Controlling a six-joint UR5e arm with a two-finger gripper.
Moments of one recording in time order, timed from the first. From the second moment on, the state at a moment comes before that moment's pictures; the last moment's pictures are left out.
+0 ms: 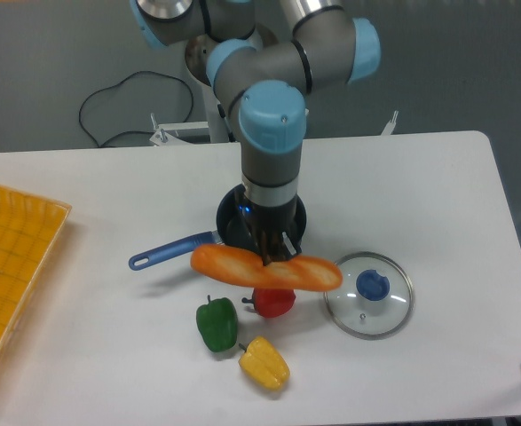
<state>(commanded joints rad) 2.42 -1.77 -1.68 -1.15 1.46 1.30</state>
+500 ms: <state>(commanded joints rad) 2.46 -1.74 -1.66 -1.30 1.46 1.29</state>
